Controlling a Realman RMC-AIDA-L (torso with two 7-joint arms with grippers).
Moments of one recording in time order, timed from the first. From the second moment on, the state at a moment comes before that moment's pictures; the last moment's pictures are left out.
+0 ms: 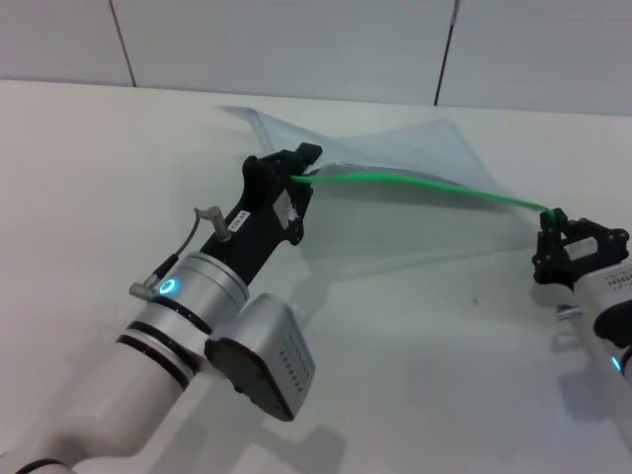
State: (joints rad) left arm -0.49 -2.03 2.86 0.69 1.83 -1.11 -1.55; right arm 0.51 2.03 -2.87 -0.45 -1.54 0.86 2.69
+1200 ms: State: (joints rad) left arm -0.48 -2.03 2.86 0.69 1.86 -1.18 -1.67; right arm 0.49 2.03 -2.87 -0.46 -1.51 0.94 2.68
